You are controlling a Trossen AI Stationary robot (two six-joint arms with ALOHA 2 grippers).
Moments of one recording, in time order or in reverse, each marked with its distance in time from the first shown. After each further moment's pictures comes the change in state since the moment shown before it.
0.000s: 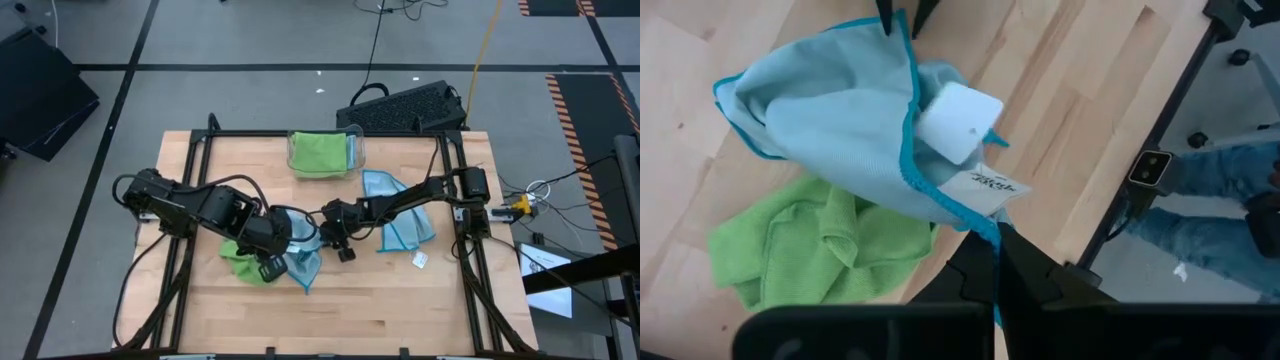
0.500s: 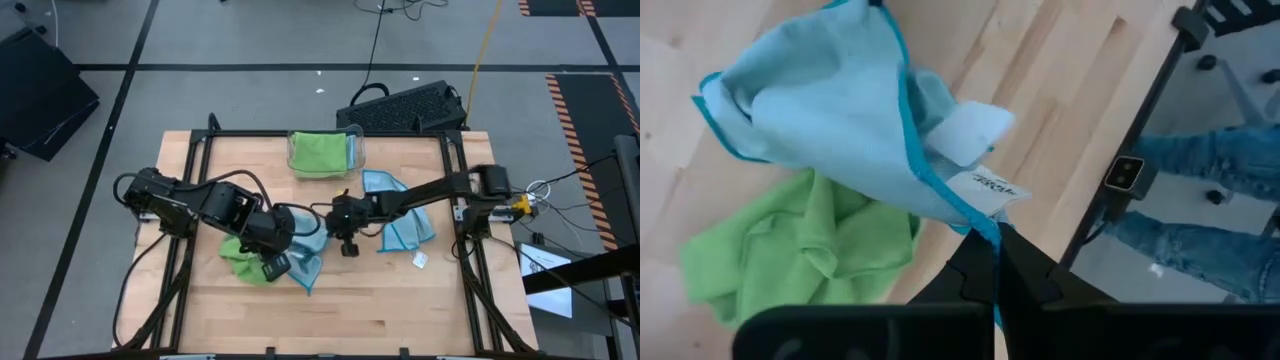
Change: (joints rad) left arm 0.023 0.000 0.000 0.045 0.042 0.015; right arm 0.013 -0.177 -0.010 -0.104 0.044 0.215
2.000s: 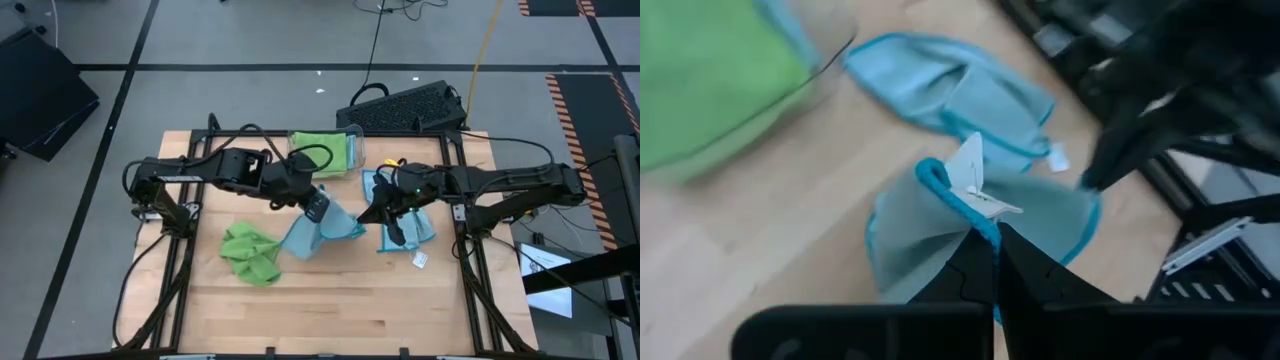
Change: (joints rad) left arm 0.240 0.000 0.000 0.356 -0.254 -0.012; right arm 0.021 -0.643 0.005 -0.305 -0.061 0.199
